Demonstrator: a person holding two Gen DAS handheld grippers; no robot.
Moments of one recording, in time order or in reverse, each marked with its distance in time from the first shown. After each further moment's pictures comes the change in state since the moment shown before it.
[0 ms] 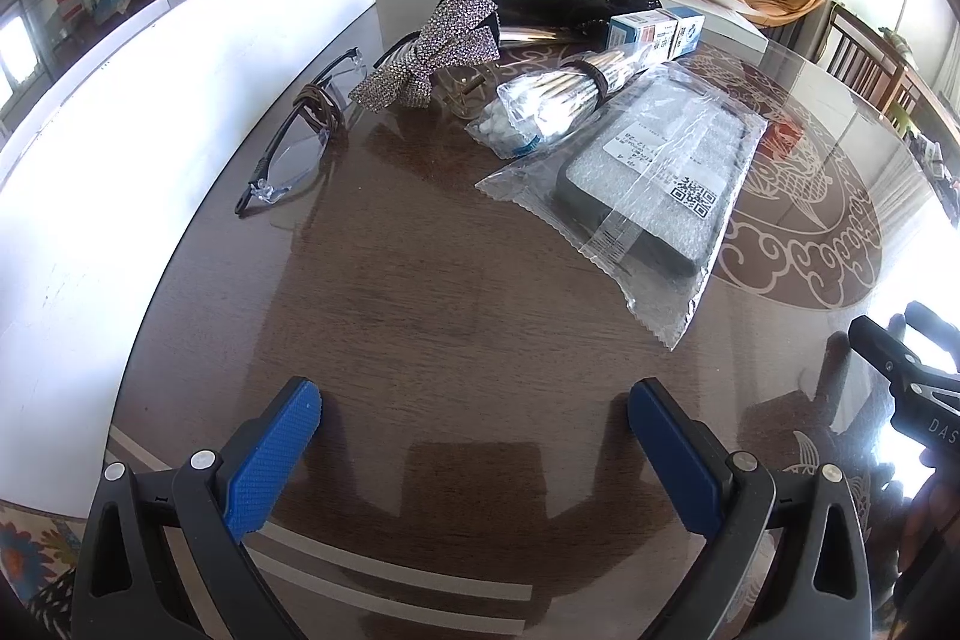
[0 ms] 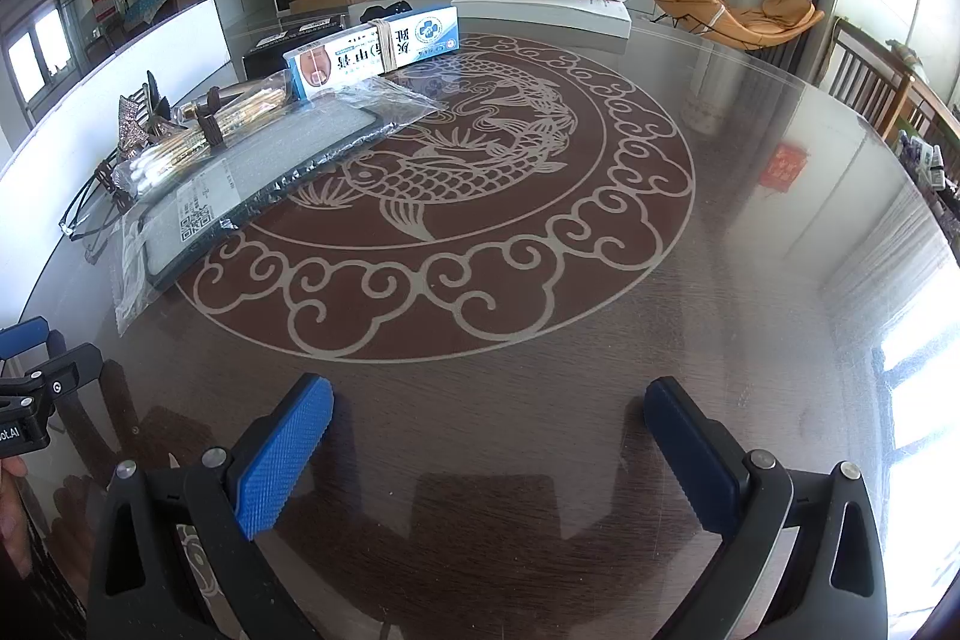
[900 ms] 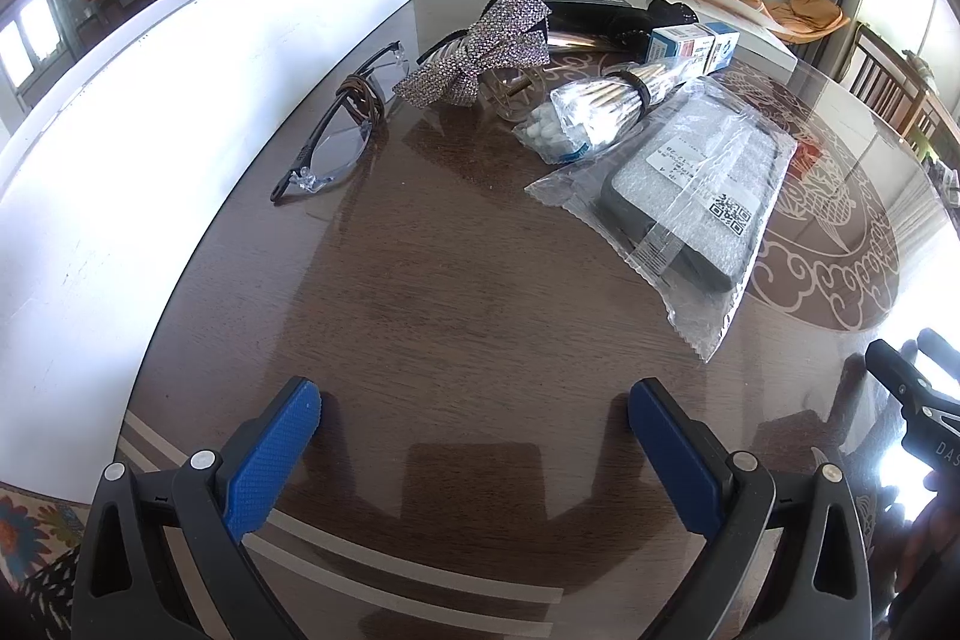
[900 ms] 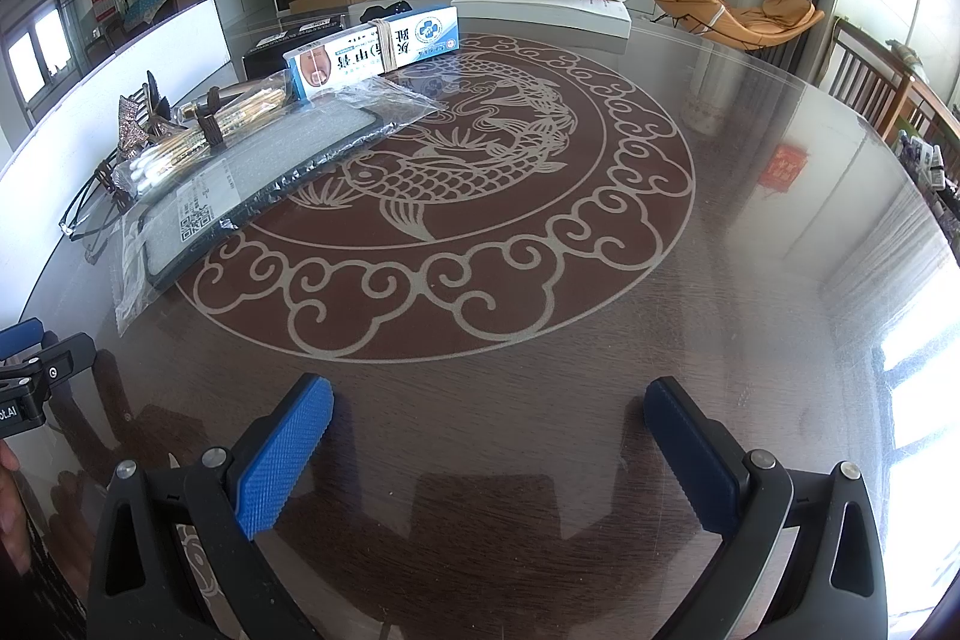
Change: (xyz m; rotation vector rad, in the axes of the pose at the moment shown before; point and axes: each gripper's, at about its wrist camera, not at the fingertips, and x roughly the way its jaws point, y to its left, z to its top) left arm 0.000 0.013 0.000 -0.065 -0.001 0.039; right arm 0.000 0.000 0.000 0.000 0.000 0.000
